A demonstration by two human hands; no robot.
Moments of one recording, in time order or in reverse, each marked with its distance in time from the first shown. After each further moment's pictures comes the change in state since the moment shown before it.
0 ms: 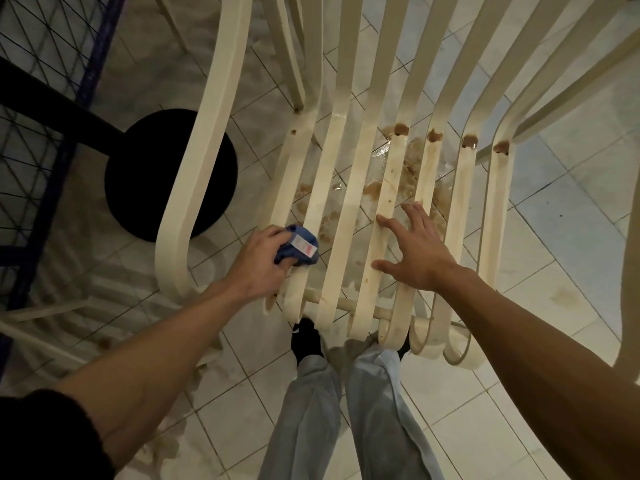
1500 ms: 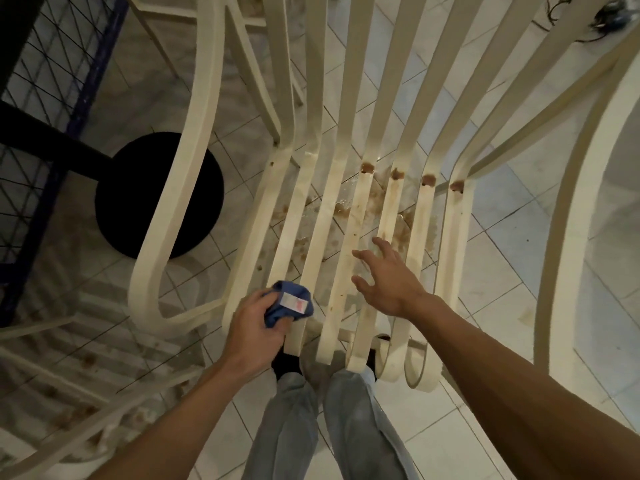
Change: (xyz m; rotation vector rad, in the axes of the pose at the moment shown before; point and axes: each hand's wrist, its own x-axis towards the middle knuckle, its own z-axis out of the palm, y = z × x) left_hand -0.050 0.083 0.018 -0.326 0.150 -0.247; right_hand -0.013 0.003 -0.042 0.138 -0.105 -0.012
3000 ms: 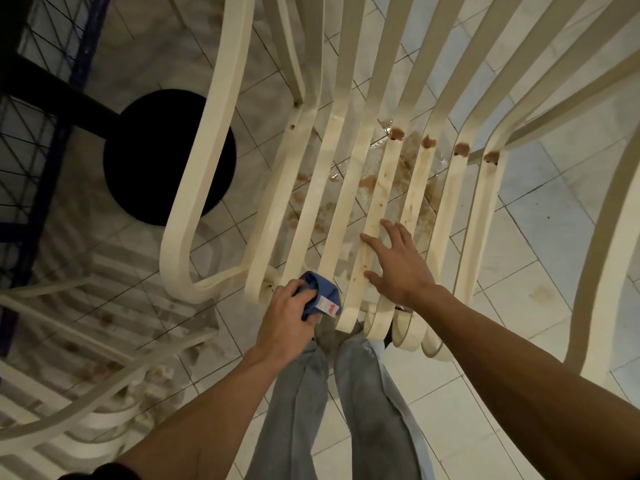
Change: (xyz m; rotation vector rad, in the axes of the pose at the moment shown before) left_hand -0.025 -0.028 0.020 0.209 -0.169 0.019; right_hand -0.002 -0.016 0.039 -0.208 -0.003 -0.005
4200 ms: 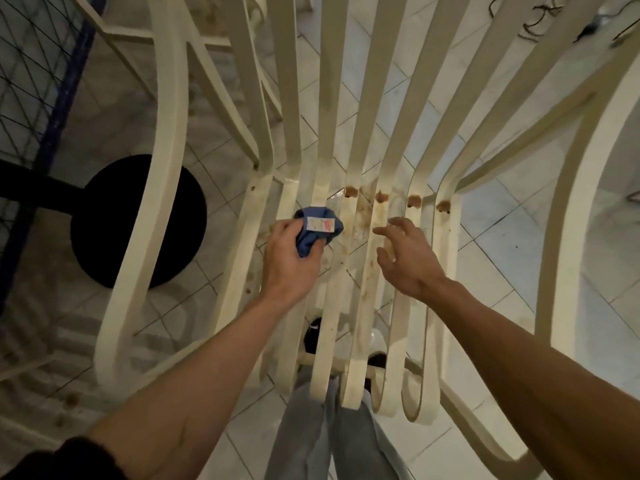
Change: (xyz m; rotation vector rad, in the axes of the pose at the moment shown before) left_hand 0.160 0.117 -0.048 -0.298 0.316 0.089; right_hand 0.041 0.066 -0.090 0.229 0.258 0.114
